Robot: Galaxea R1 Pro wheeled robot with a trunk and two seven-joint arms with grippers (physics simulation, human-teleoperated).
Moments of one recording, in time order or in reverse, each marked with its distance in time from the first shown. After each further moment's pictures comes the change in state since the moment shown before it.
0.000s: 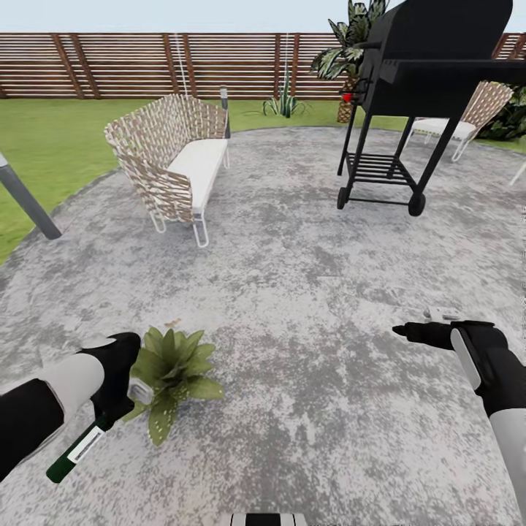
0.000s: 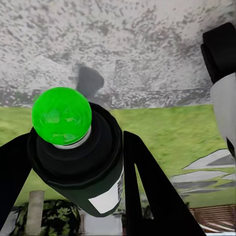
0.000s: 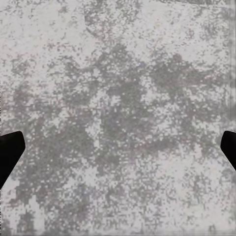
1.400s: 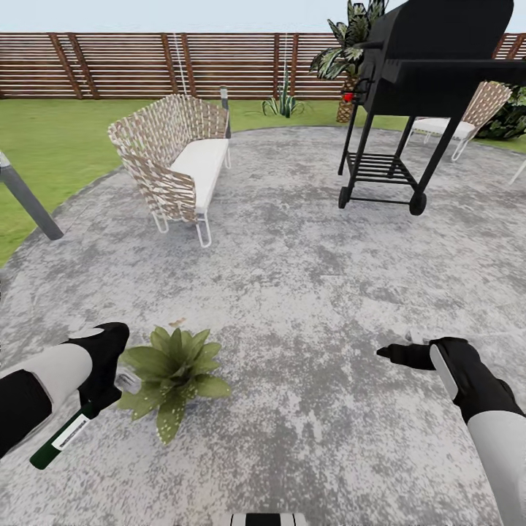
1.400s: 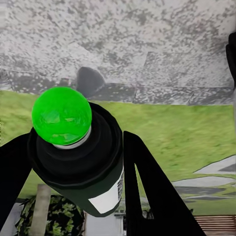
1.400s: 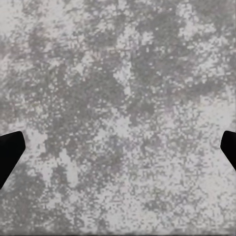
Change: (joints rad) left arm -0.048 0.050 -0.035 -0.002 -0.002 -0.001 0.002; right arm 0.000 0.069 -0.001 0.183 -0.002 0.000 0.002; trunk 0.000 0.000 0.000
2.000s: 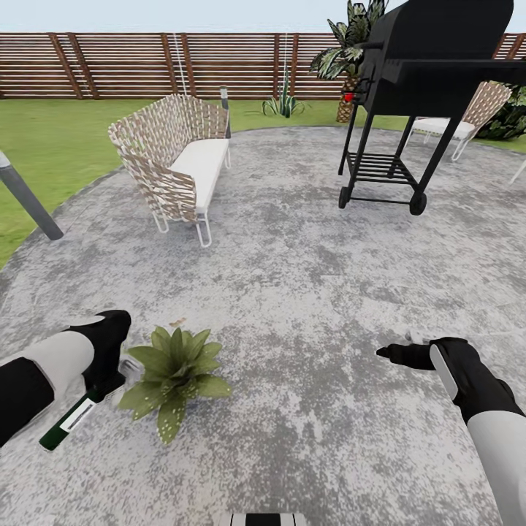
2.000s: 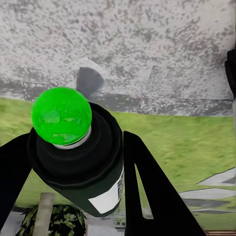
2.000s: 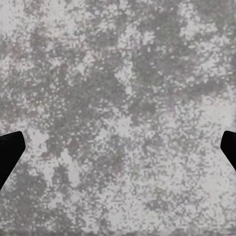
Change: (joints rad) left arm -0.056 -0.009 0.002 0.000 0.001 0.000 0.000; right arm 0.000 0.000 0.000 0.000 -0.001 0.000 0.001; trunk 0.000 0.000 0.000
